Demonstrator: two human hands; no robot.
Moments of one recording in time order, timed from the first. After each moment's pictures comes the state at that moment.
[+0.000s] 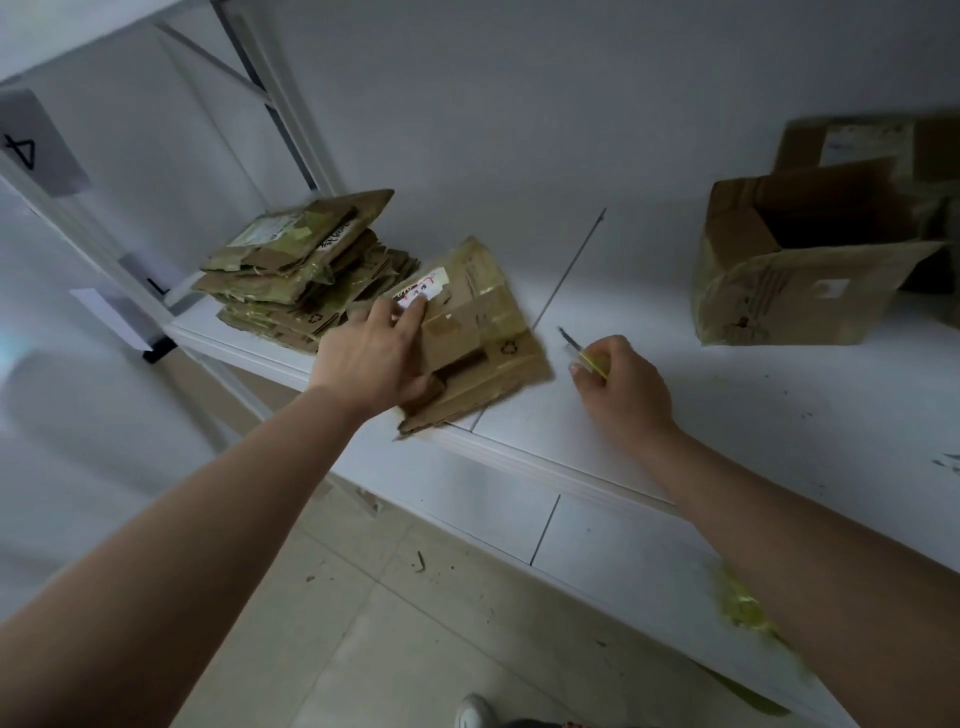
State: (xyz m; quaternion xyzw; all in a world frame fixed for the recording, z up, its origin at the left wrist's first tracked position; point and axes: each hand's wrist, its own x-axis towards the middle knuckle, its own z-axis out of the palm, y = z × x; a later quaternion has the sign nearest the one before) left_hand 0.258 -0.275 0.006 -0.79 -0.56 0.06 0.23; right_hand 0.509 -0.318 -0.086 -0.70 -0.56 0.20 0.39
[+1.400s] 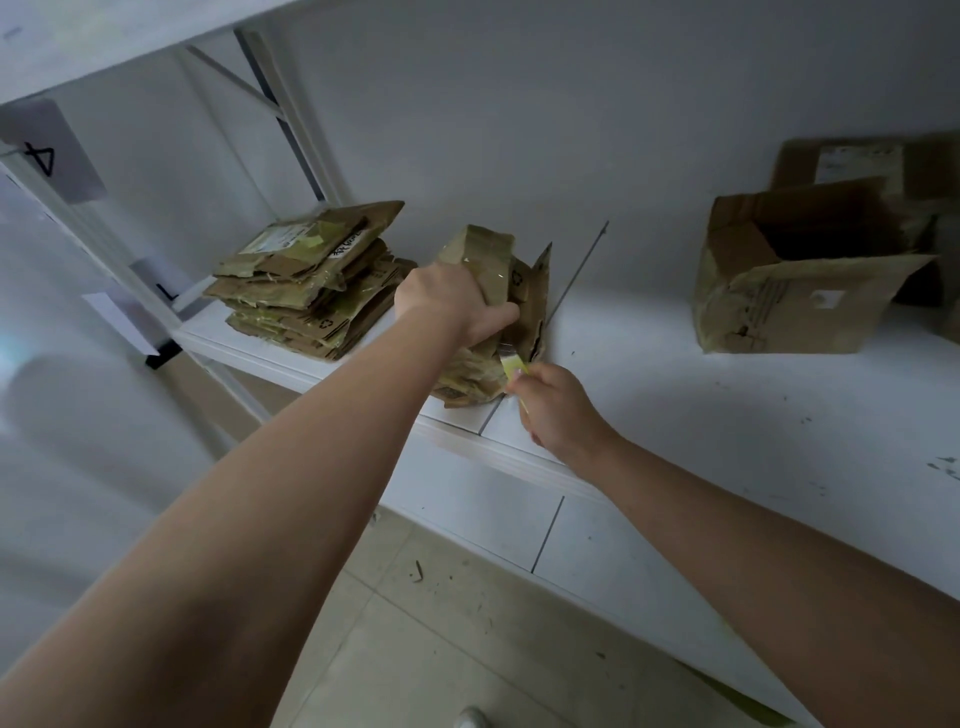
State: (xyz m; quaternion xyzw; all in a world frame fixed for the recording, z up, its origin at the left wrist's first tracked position) left_hand 0.340 -0.248 0.045 -0.74 -0.66 0.02 0.09; right_hand 0.438 -0.340 -0.043 -0.54 -0.49 0.50 0.47
